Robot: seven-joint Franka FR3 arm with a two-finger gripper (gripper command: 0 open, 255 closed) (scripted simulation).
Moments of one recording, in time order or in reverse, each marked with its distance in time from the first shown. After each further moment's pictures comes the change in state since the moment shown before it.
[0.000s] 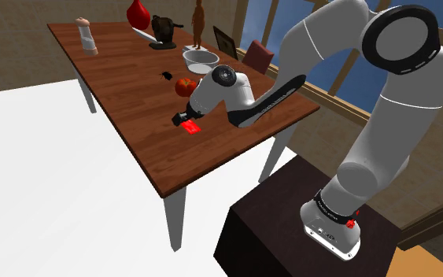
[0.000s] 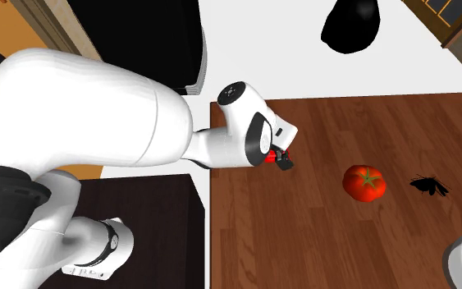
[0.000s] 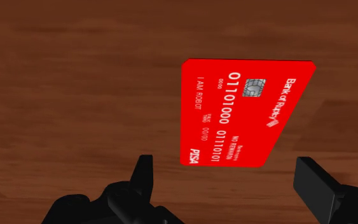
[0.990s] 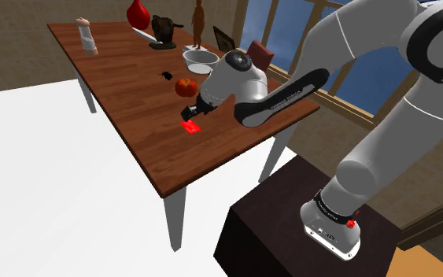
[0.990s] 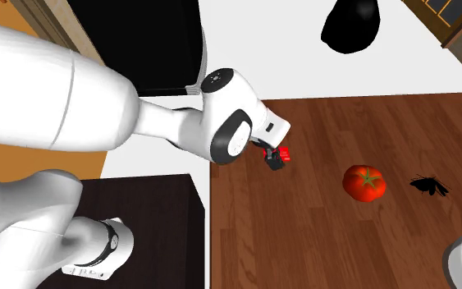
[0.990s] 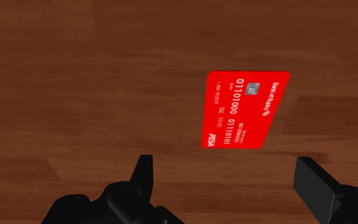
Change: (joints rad) arm -0.055 -0.225 0.068 -0.163 0.430 0.001 -0.334
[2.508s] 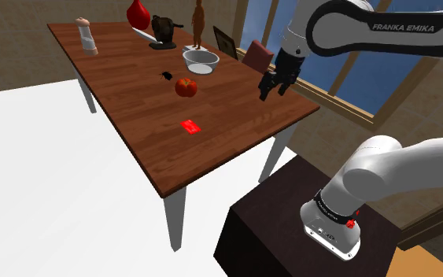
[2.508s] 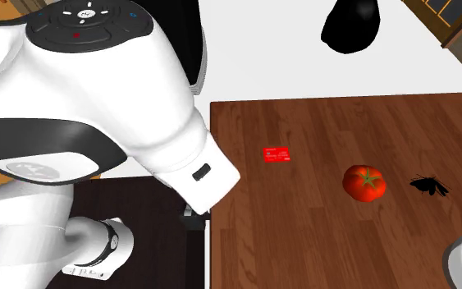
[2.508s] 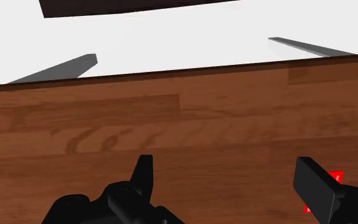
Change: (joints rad) arm 0.239 -0.753 -0.468 -0.125 0.693 -0.949 -0.763
